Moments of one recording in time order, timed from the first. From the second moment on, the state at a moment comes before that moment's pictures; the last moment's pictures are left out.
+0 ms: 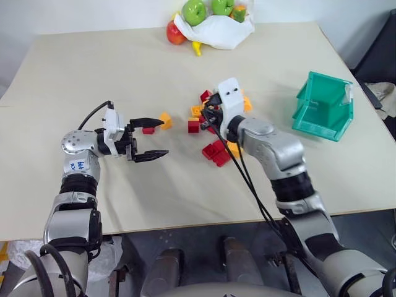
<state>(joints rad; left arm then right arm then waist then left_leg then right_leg) -0.82 0.50 0.13 0.91 -0.33 -0.35 -1.50 -0.86 -0.15 0.17 0.20 0.30 0.74 0.22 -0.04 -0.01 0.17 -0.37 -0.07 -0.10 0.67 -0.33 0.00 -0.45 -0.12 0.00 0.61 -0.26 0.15</state>
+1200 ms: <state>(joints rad) -0.81 0.46 0.15 0.91 -0.33 -0.40 -1.45 -0.38 -0.72 -0.22 -0.35 0.48 0.79 0.67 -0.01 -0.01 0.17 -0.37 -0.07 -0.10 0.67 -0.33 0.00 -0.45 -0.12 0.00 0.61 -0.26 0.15</state>
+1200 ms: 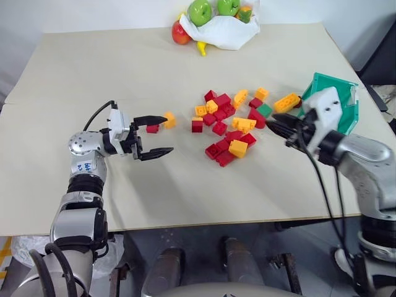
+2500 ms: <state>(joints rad) -0.73 0.45 0.16 0.79 -0.34 -0.38 -1.42 -1.05 -0.48 0.08 0.86 0.08 0.38 0.65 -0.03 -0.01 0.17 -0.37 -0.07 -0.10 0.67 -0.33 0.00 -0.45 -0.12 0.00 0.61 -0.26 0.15</state>
